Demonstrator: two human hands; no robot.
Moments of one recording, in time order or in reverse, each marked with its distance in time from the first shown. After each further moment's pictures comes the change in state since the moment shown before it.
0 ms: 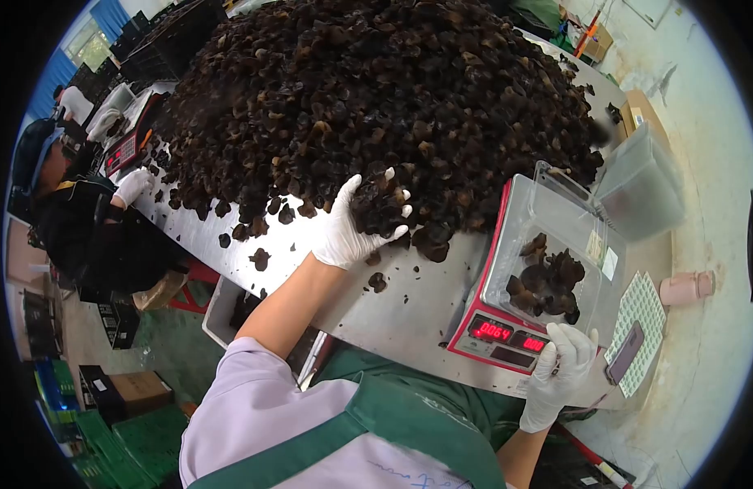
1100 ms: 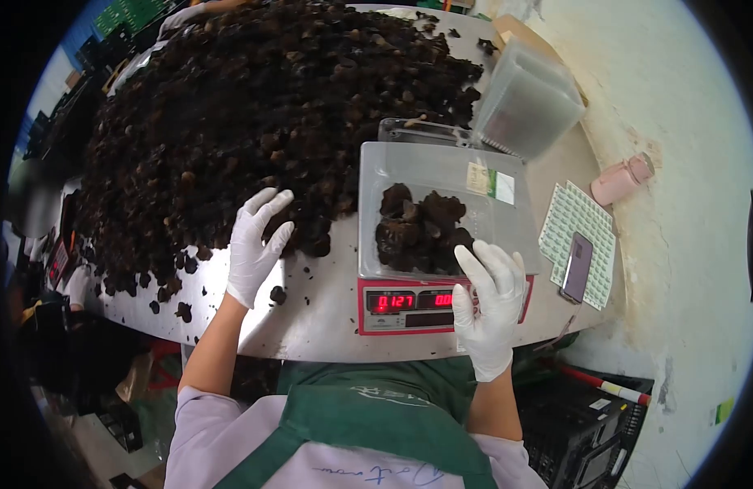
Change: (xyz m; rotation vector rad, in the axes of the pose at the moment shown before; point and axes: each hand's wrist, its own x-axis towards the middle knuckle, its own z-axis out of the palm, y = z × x) left_hand -0.007 -0.037 0.044 2.008 -0.015 0.888; right_hand 0.009 0.023 -0.007 0.055 0.058 0.042
